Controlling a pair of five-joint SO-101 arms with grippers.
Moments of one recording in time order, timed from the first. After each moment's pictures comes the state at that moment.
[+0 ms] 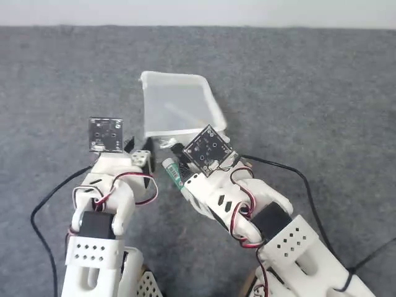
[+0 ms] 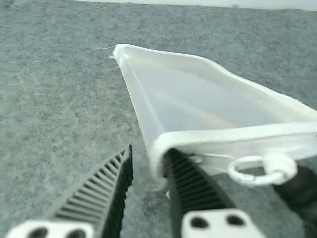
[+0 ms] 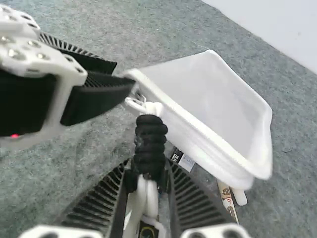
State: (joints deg) left arm -2.3 -72.4 75.4 45.0 8.8; right arm -43.2 -56.8 59.3 38.4 8.0
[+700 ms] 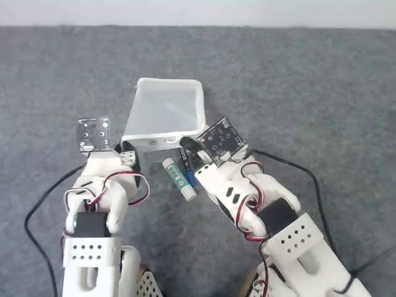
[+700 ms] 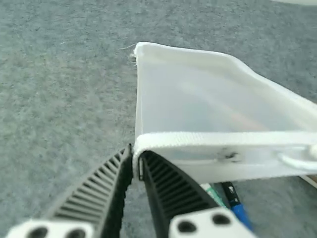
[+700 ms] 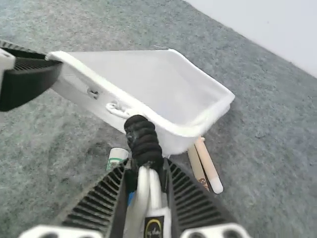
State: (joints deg) left arm -8.4 -72.4 75.4 47.4 8.8; right arm -36.2 -57.1 59.3 38.7 8.0
